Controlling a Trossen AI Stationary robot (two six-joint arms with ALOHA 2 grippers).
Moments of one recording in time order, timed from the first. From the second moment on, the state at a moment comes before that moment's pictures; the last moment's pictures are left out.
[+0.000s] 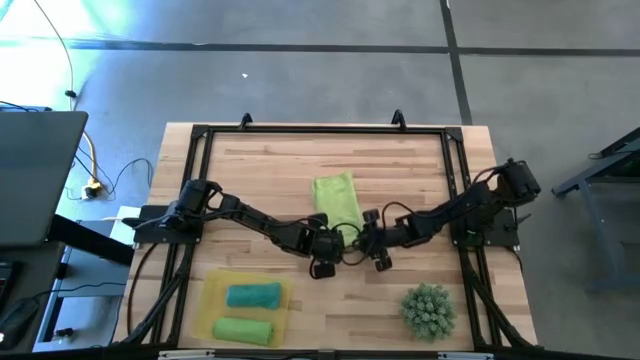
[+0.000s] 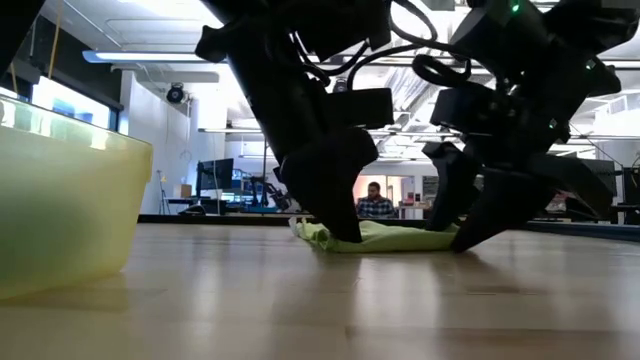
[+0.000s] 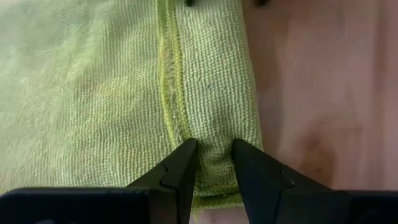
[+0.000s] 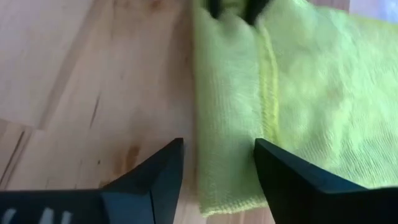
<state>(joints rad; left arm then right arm) -0.14 2.12 1.37 -0.40 -0.31 -0.28 0.25 1.63 0.64 0.01 0.24 -0.17</state>
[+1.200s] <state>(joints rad) -0.31 2.01 1.40 -0.49 -0.41 -0.28 0.08 1.60 0.64 -0.03 -0.31 0.34</state>
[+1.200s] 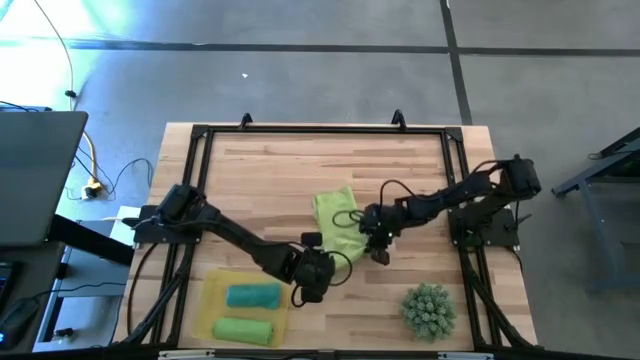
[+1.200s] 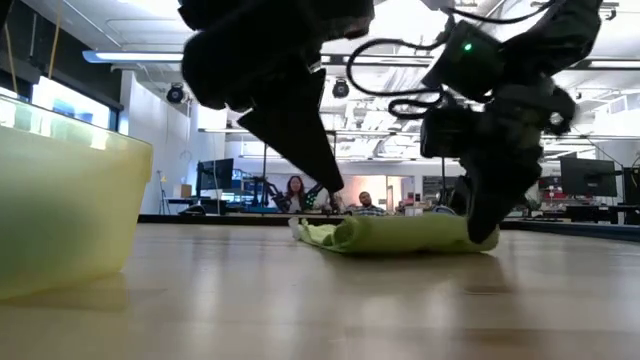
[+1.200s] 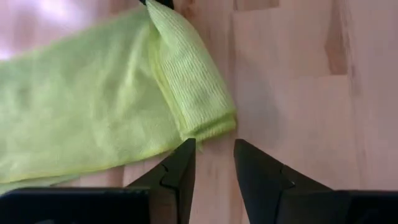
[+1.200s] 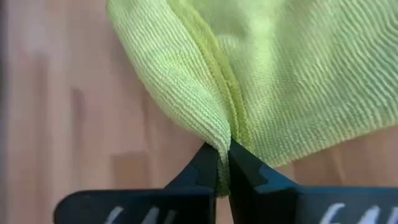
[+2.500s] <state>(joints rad) -0.21 2.13 1.36 -0.35 -0.52 -0.30 -0.06 1.60 0.64 -0.05 -0.40 0.57</state>
